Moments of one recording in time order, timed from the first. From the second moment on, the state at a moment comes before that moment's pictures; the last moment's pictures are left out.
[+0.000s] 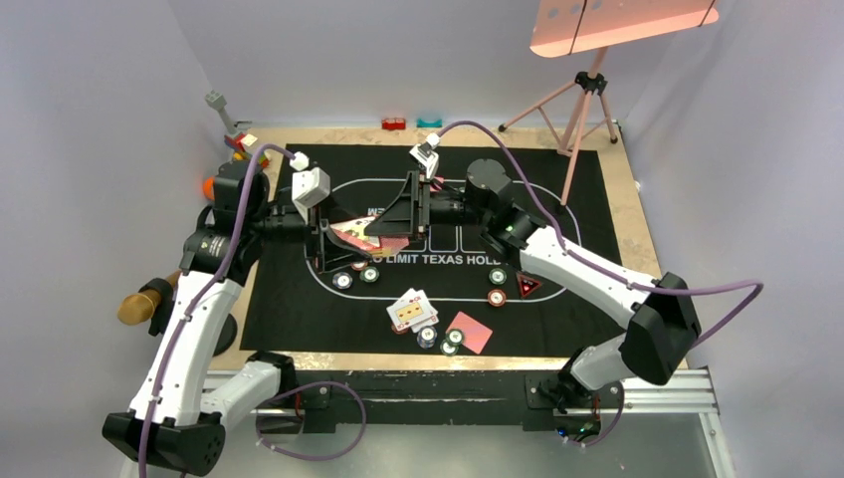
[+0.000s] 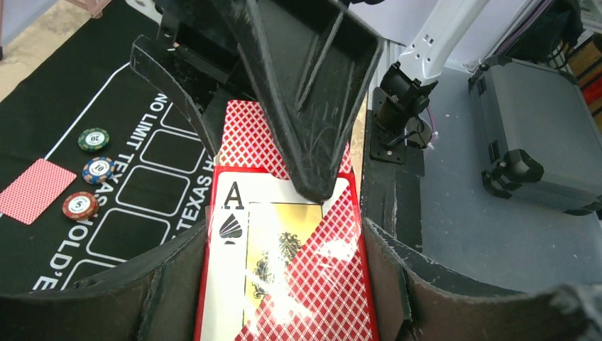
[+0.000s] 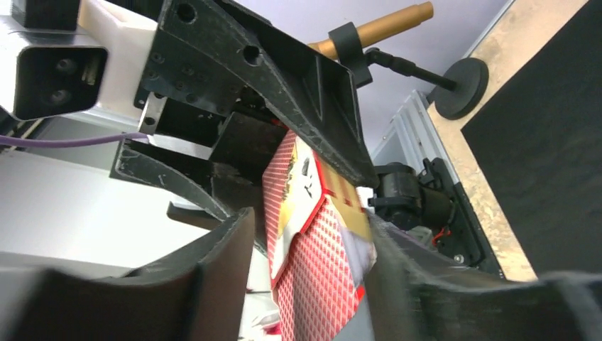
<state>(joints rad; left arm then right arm) -0.18 0.97 1.16 -0.63 1.19 0.22 0.77 1.44 1.17 0.28 -0.74 1.18</state>
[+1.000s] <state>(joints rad) -0.30 1.01 1.23 -1.04 0.86 0.86 0.80 1.59 1.15 0.28 -0.72 1.23</state>
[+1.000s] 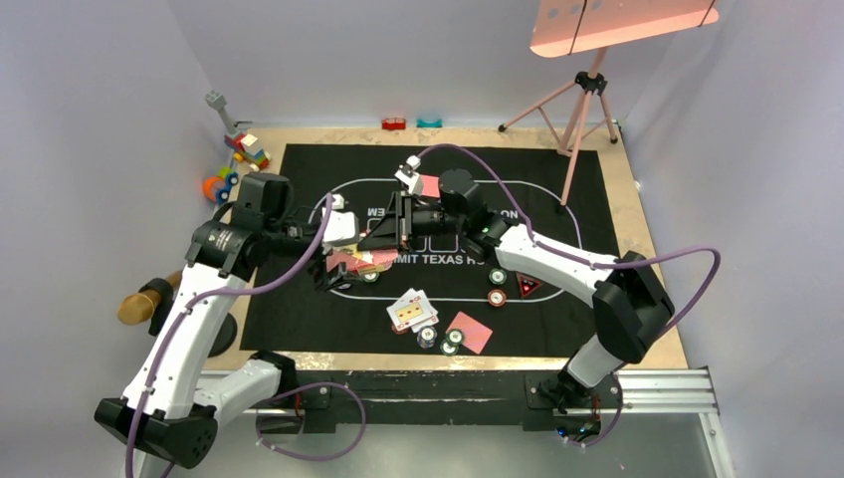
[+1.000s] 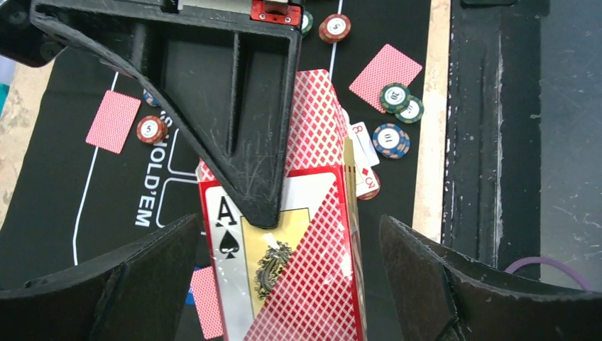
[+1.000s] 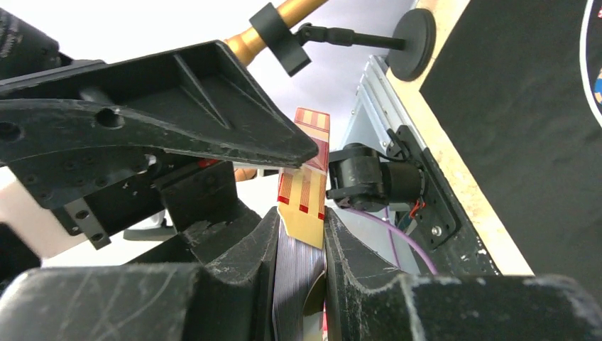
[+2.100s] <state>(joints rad) -0.42 1.07 1.20 -1.00 0.61 0.82 0.78 1.60 1.15 0.15 -0.69 1.14</state>
